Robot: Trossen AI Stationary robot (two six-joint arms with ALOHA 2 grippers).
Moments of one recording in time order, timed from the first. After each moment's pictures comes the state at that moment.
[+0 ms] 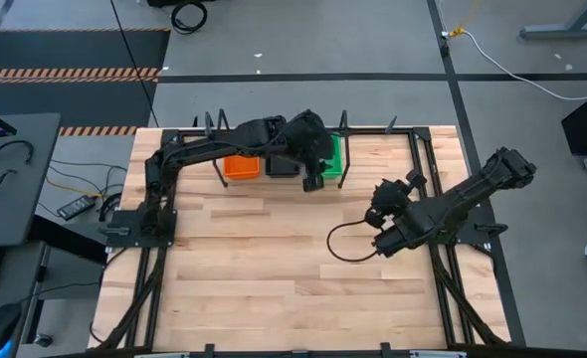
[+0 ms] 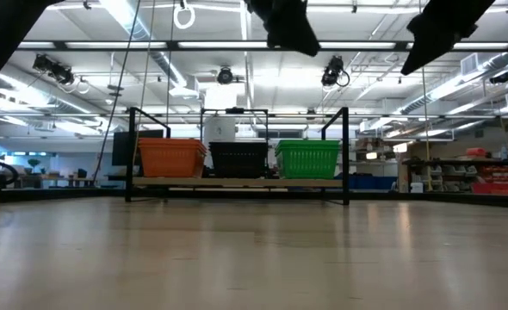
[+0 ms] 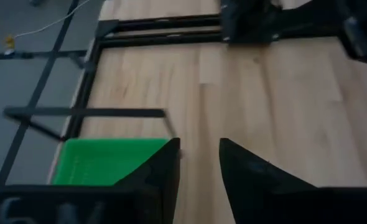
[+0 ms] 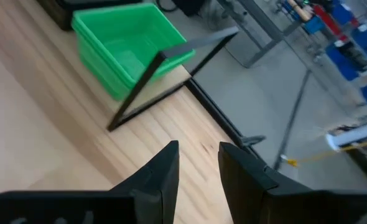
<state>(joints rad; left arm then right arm) 0.20 2.01 2.10 -0.81 0.02 0.19 0.47 1.37 1.09 -1.56 1.02 1.25</state>
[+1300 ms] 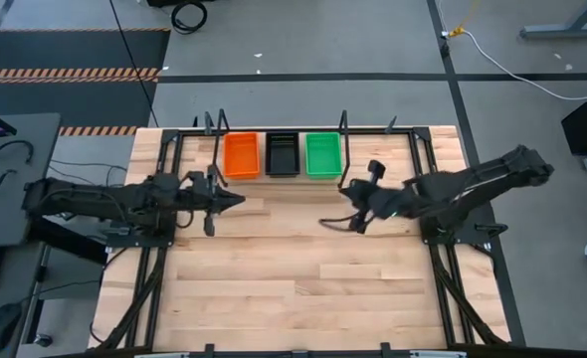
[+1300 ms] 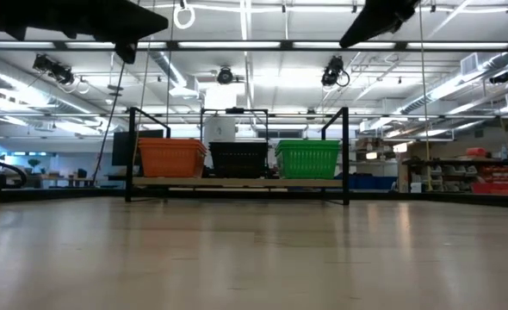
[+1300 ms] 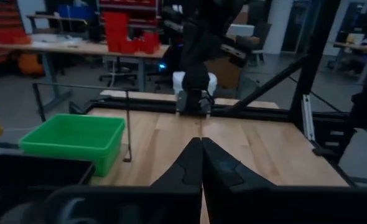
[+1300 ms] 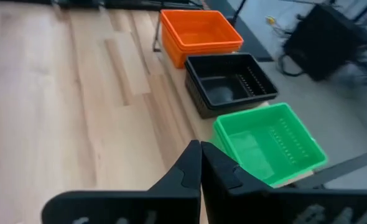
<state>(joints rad) 0.01 0.69 0.40 0.24 -0.07 -0.06 0.25 1.17 1.02 -0.58 0.66 0.20</state>
